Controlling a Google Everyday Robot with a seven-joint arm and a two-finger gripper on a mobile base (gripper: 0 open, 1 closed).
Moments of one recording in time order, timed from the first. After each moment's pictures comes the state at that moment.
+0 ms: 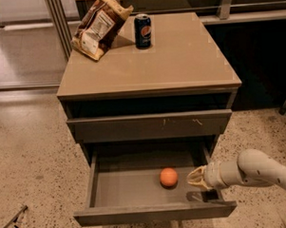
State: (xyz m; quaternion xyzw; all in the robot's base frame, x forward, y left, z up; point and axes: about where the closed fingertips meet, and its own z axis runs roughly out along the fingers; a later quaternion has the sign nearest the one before) arm 0.503 -0.184 0.463 -0.57 0.73 0.19 0.32
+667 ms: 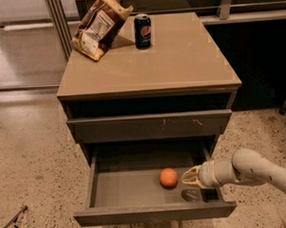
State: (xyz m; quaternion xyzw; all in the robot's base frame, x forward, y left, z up) arm 0.513 -0.168 0.451 -0.58 0.71 0.21 0.34
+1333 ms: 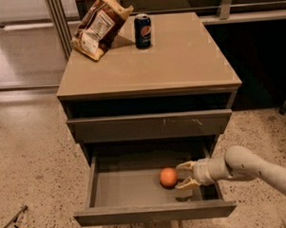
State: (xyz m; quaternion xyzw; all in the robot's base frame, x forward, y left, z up) arm 0.530 -0.154 0.434 -0.59 0.70 0.23 0.34
